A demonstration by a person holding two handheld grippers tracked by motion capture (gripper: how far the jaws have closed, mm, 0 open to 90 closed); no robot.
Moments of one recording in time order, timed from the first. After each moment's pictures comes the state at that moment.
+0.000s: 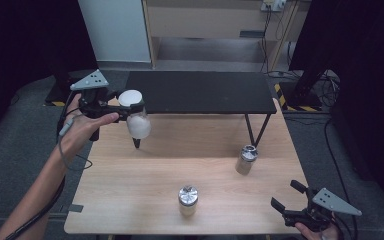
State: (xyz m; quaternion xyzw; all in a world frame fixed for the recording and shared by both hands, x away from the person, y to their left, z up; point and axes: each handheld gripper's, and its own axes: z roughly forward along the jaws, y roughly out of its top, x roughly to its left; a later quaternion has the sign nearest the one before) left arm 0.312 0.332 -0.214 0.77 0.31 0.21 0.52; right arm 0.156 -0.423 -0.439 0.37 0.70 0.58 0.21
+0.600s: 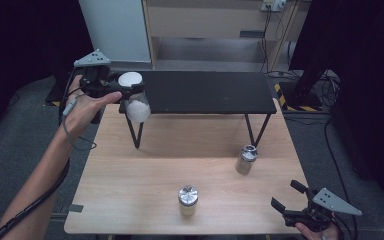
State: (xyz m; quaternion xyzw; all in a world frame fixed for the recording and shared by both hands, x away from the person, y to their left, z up) left arm 0.332 0.320 -0.185 0.76 0.34 0.23 0.51; right arm 0.157 -0.424 -0.439 0.37 0.70 0.58 0.21
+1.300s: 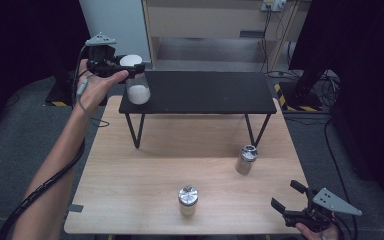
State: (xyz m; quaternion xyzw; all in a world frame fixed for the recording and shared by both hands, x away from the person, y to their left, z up) left arm 0.372 0.302 -0.179 0.73 0.40 0.27 0.49; right arm 0.157 -0.425 -0.439 0.37 0.70 0.58 0.21
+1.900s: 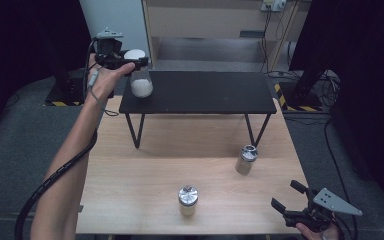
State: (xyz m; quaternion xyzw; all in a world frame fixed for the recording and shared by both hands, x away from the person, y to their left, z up) left arm 0.400 0.290 -0.184 0.72 0.42 0.28 0.48; right arm 0.157 -0.426 -0.440 0.37 0.70 0.58 0.21
